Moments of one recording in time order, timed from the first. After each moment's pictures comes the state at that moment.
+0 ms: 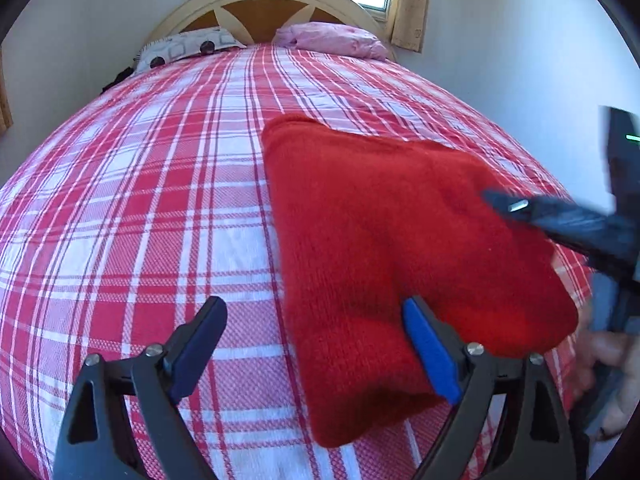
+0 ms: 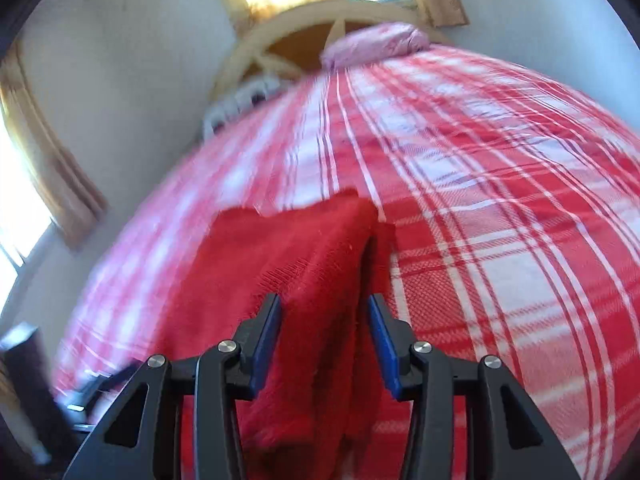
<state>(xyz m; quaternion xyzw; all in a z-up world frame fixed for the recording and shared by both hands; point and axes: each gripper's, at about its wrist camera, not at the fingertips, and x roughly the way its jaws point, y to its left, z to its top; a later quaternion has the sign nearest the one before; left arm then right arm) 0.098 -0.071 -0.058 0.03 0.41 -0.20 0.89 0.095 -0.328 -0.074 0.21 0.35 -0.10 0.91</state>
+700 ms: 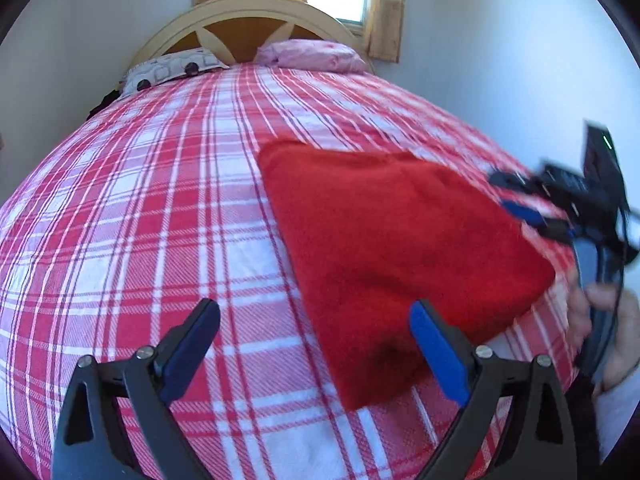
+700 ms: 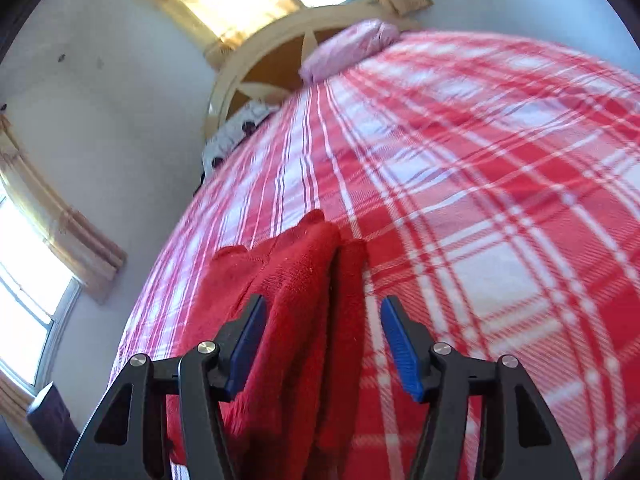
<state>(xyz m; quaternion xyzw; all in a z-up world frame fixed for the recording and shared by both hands) 0.087 -0.047 -0.041 0.04 0.38 -0.23 0.90 0.055 -0.375 -0.072 0.33 0.27 -0.08 0.90</state>
